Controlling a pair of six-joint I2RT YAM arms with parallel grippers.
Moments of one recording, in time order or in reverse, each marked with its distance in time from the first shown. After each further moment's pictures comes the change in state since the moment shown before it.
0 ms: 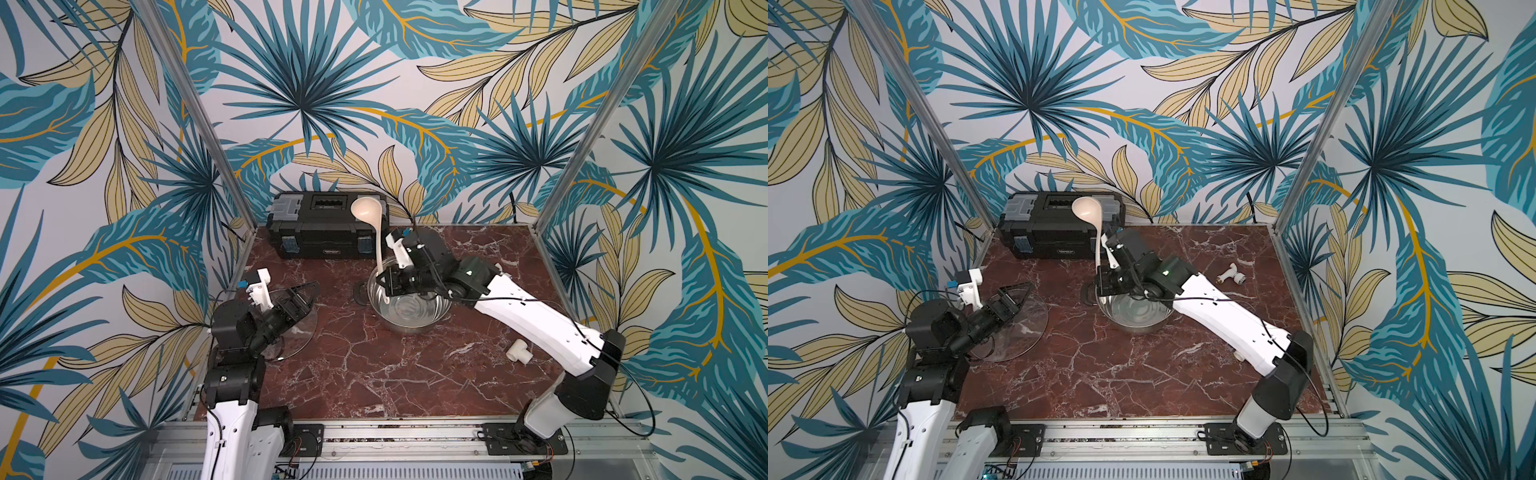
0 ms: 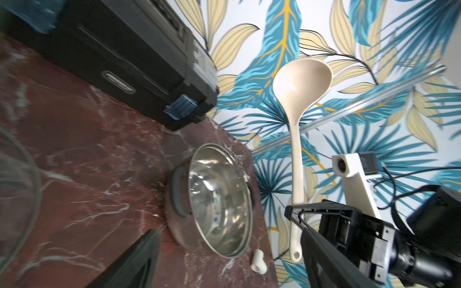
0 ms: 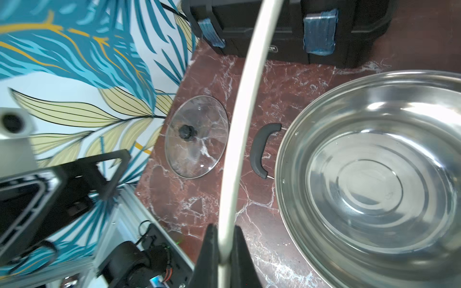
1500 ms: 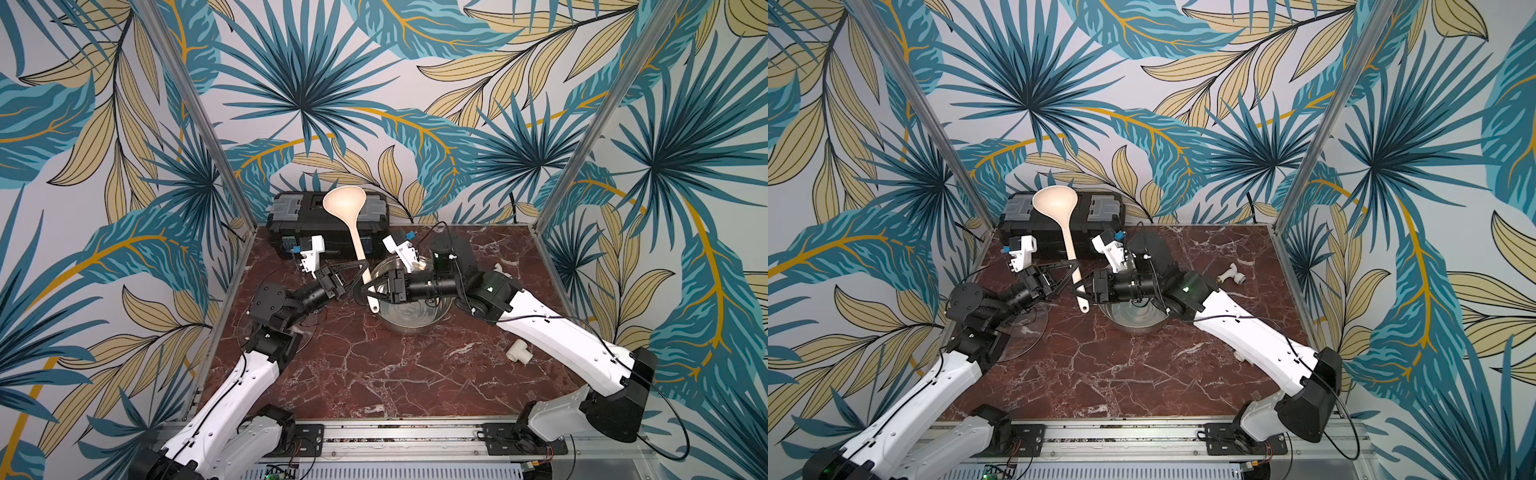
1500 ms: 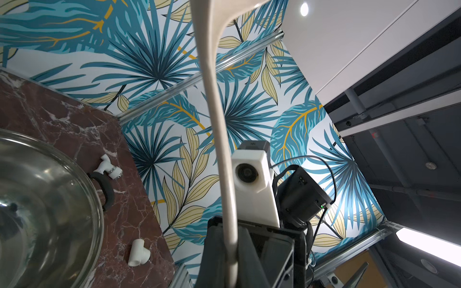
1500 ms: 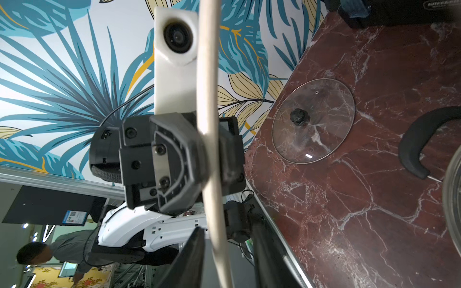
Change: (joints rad) left arm -0.422 0.318 0.011 0.841 -0.038 -0.472; right arm 0.010 -0.171 -0.254 0.403 -0.408 0.199
